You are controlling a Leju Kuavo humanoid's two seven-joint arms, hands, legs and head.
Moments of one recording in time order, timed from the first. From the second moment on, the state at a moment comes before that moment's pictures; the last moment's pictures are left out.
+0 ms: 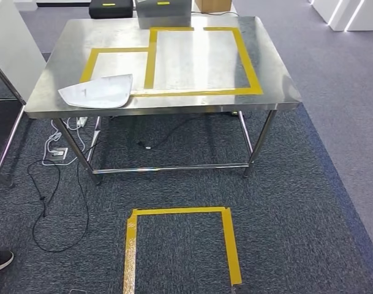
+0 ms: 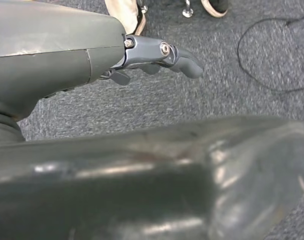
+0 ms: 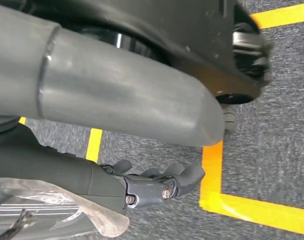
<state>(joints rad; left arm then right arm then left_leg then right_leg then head) 0.00 -0.07 0.19 -0.22 -0.52 0.46 -0.36 -0.03 0.08 0.36 -0.17 -0.13 -0.14 -0.21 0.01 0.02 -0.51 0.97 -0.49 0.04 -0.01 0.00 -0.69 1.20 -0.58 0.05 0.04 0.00</state>
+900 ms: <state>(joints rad) -0.02 -0.09 0.19 -0.21 -0.57 0.46 -0.34 -0.02 0.08 0.35 -0.16 -0.14 -0.13 -0.22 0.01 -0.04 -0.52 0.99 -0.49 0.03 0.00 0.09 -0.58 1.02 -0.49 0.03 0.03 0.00</state>
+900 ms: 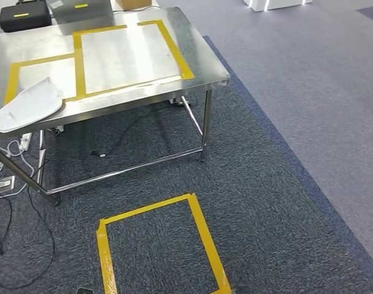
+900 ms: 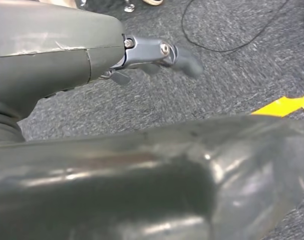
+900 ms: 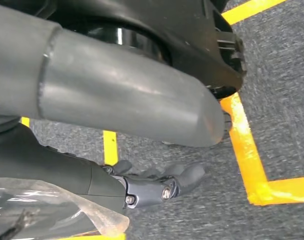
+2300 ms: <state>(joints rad) -0.03 -0.09 0.19 -0.21 -0.58 0.43 -0.34 -0.02 0.08 0.30 -0.17 -0.21 -0.10 -0.20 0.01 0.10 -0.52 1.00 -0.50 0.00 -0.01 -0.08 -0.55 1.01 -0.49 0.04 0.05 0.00</state>
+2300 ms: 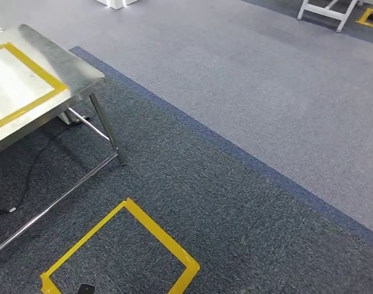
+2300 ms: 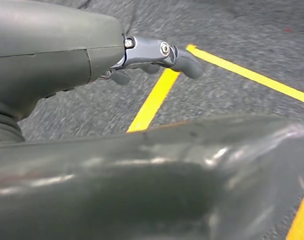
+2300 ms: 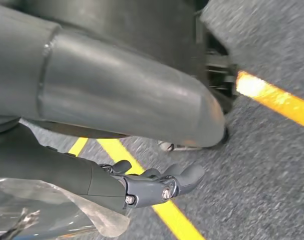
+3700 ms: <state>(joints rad) -0.02 -0.08 0.19 -0.20 -0.61 0.41 -0.32 -0.02 0.08 0.29 -0.17 -0.21 -0.09 -0.20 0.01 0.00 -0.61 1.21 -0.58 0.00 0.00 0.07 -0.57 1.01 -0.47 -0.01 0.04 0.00</state>
